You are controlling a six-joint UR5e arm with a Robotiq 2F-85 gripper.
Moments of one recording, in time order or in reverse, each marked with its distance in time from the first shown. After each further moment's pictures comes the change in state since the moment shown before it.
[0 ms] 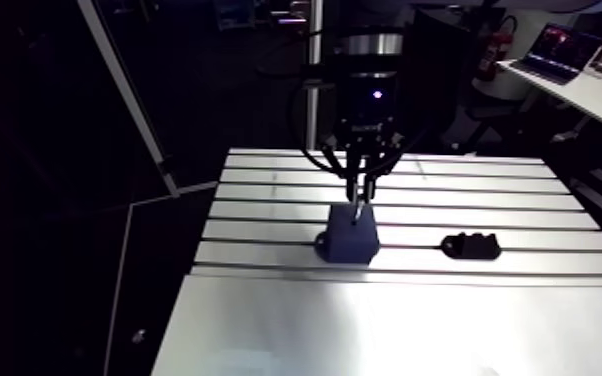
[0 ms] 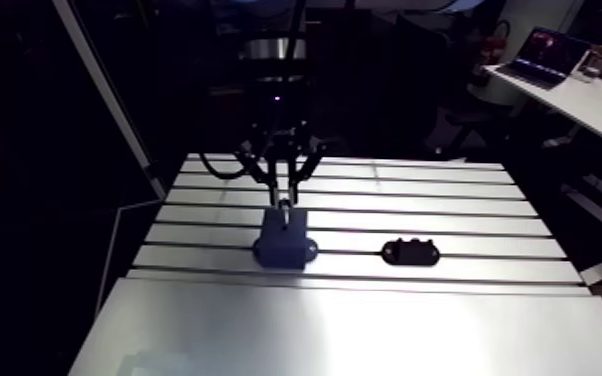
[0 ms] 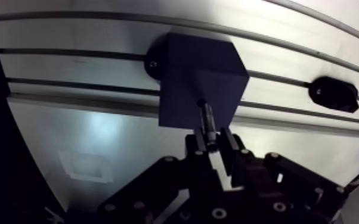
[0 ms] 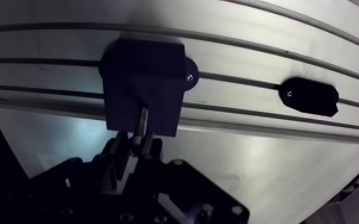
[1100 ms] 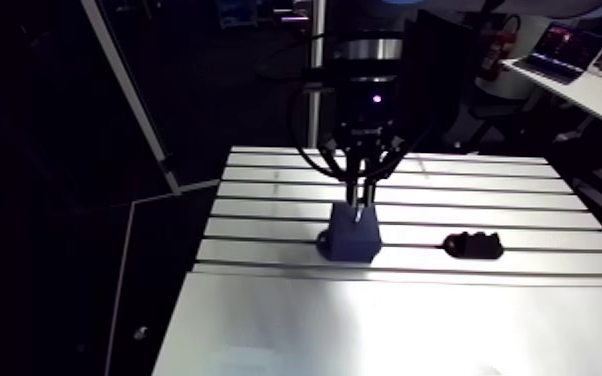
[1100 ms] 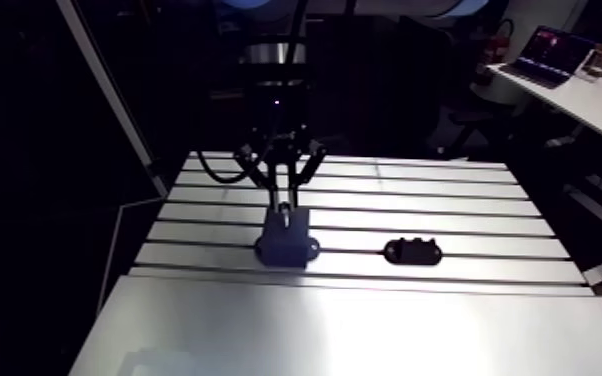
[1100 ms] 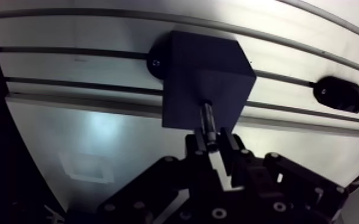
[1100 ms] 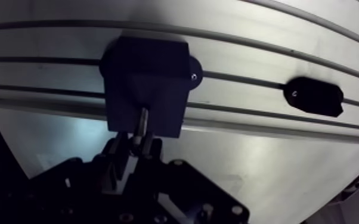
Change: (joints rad) arm 0.007 0.006 0.011 -0.006 0.000 0.006
